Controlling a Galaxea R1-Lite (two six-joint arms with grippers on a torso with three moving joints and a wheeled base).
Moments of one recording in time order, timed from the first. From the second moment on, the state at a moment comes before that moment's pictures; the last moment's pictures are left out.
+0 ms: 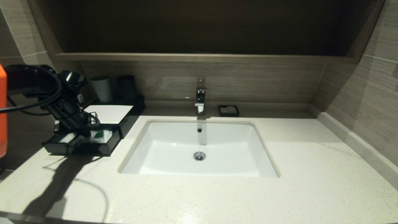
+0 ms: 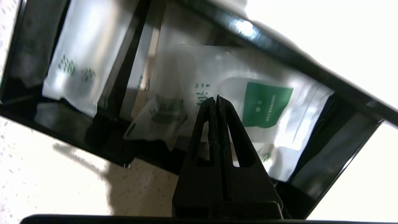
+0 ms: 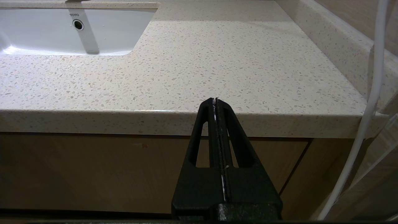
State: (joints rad) left arm 0.13 2.15 -1.93 0.86 0.06 -0.27; right arm 0.00 0.00 0.00 0.00 0.00 0.00
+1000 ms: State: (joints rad) left arm 0.14 1.95 -1.90 1.10 0.06 -0.27; right arm 0.00 0.00 0.00 0.00 0.00 0.00
